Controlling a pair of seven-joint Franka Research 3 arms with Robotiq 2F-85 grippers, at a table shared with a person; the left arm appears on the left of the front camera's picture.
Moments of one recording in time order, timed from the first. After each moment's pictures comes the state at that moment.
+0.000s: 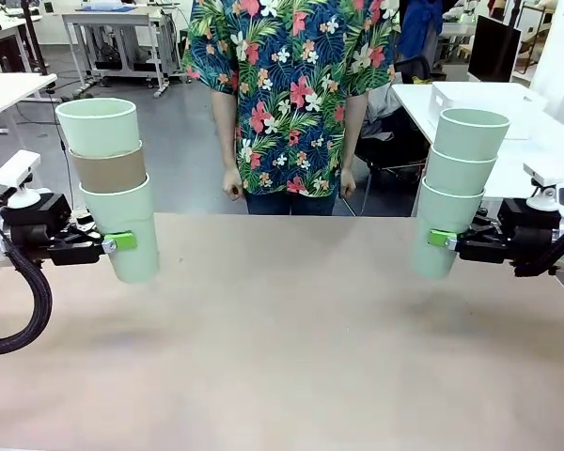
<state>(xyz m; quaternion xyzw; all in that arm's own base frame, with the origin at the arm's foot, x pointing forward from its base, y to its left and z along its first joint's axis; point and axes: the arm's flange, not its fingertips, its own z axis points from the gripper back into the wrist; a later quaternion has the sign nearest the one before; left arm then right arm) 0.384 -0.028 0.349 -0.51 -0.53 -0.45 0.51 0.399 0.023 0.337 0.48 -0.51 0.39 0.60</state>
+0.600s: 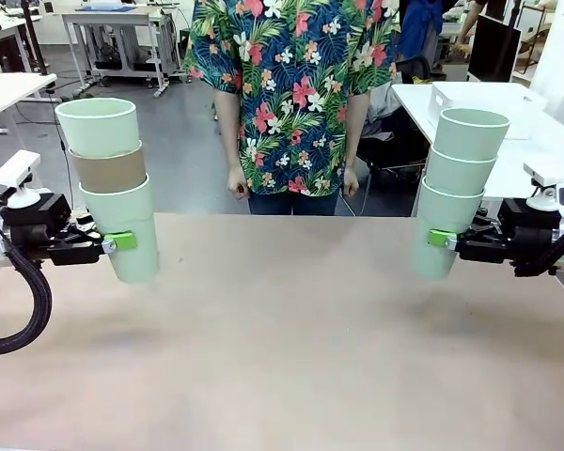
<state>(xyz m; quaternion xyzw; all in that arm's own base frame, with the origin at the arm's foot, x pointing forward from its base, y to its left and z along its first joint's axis) 0.384 -0.028 0.349 -0.51 -0.53 -0.45 0.51 0.399 0.023 0.337 0.48 -0.51 0.39 0.60</state>
